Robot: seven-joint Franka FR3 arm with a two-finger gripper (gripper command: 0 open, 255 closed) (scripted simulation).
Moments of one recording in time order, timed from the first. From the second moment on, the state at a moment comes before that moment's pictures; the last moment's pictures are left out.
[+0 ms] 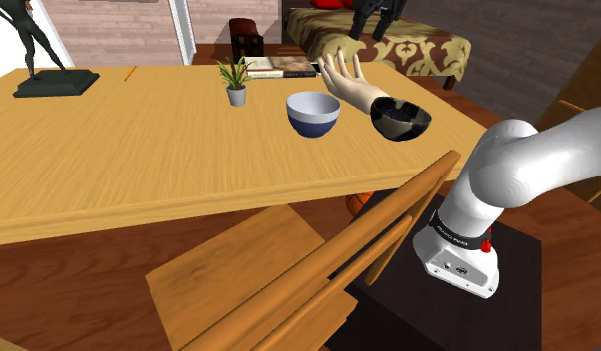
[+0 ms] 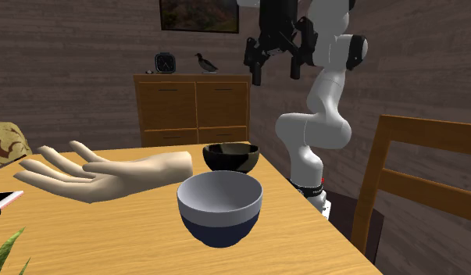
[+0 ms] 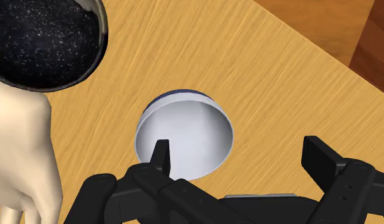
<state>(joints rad) 0.01 -0.82 0.02 -2.27 0.12 1.69 0.15</state>
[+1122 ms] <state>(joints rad) -0.02 -0.40 -0.12 -2.27 0.07 1.93 -0.06</state>
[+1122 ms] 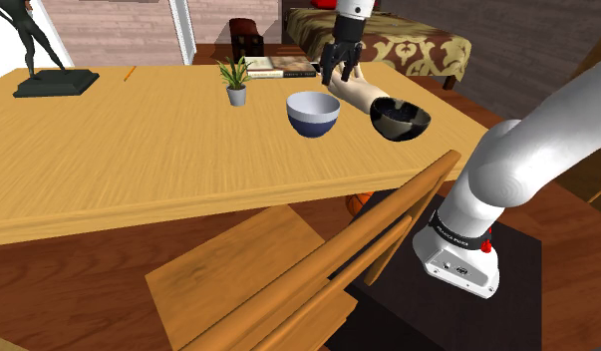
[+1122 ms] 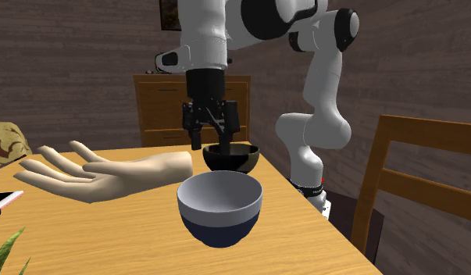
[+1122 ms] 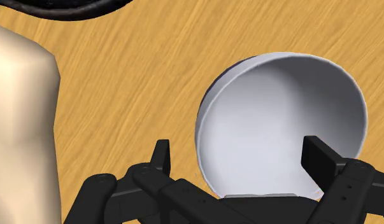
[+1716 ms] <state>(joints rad) -0.02 -0.25 -0.15 -2.29 0.07 2.05 -0.11</state>
